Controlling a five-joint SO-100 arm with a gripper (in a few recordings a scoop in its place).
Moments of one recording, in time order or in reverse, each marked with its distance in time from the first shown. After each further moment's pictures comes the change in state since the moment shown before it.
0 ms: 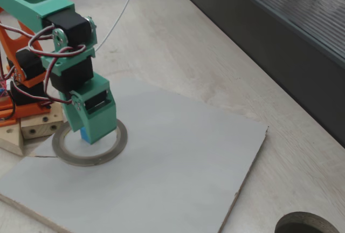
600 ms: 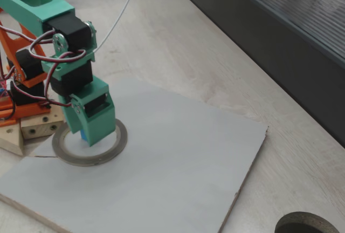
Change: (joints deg) arm -0.1 0.0 2.8 -0.8 -0.6
